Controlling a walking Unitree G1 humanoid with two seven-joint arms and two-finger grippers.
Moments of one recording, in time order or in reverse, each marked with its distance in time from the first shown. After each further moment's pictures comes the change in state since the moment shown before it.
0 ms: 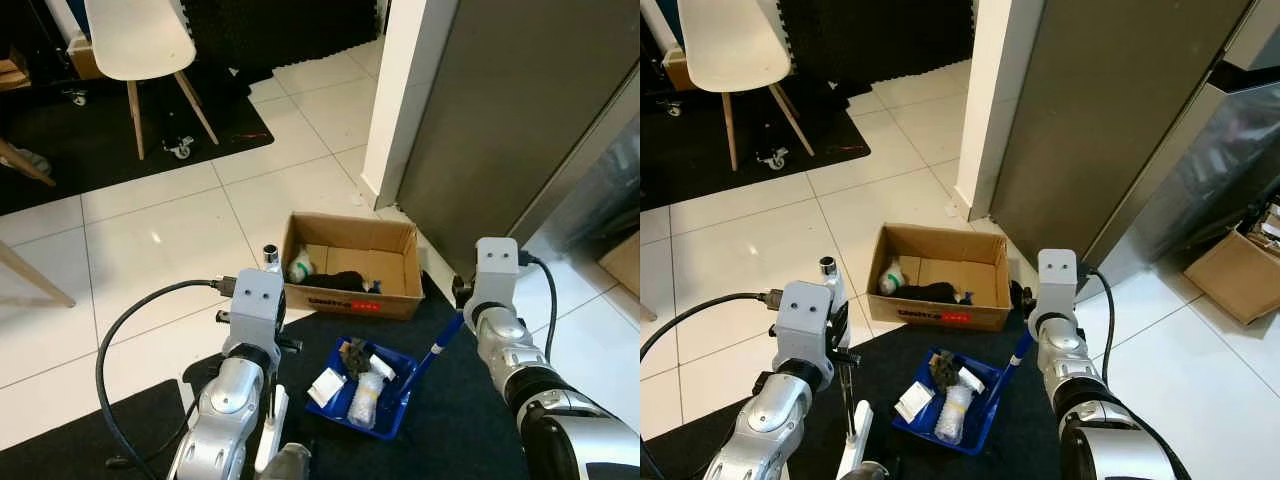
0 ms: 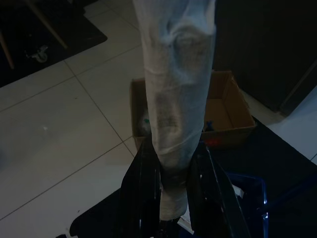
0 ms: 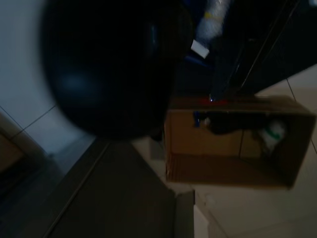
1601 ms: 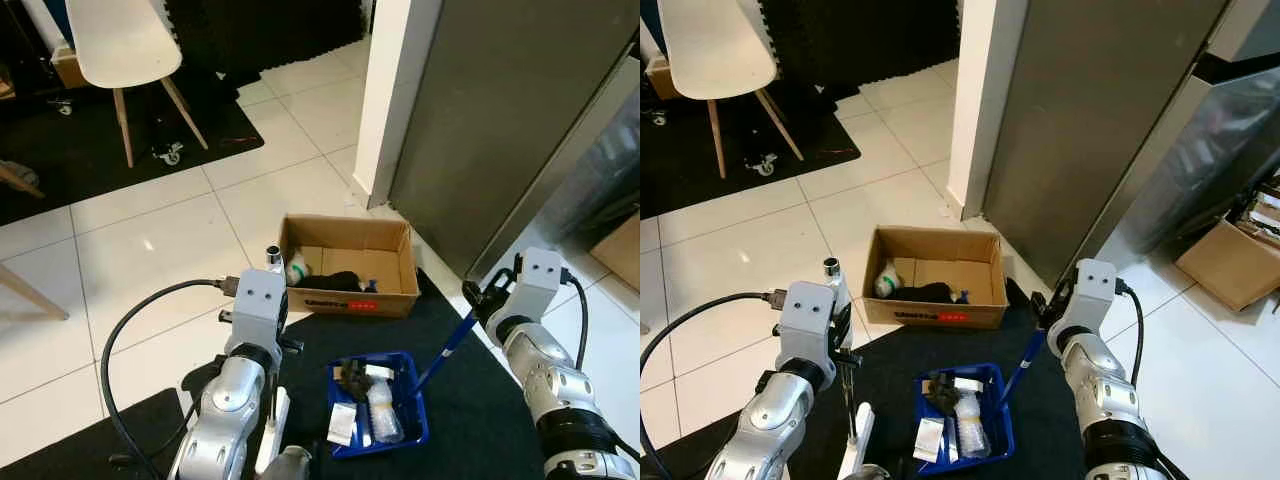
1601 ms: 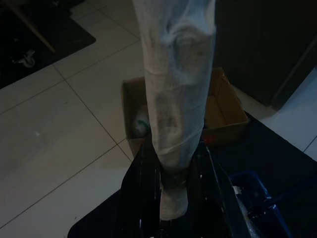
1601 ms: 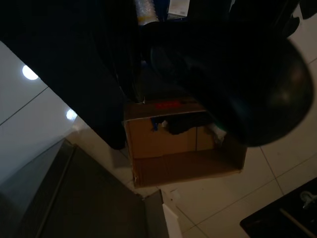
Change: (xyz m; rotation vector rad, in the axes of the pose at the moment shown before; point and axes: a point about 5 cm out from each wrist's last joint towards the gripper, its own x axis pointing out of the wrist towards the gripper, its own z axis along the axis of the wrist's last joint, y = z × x) left arm 0.003 -0.001 -0.003 0.001 0.009 -0.018; right arm -0.027 -0.025 -0.004 0.207 0.020 0.192
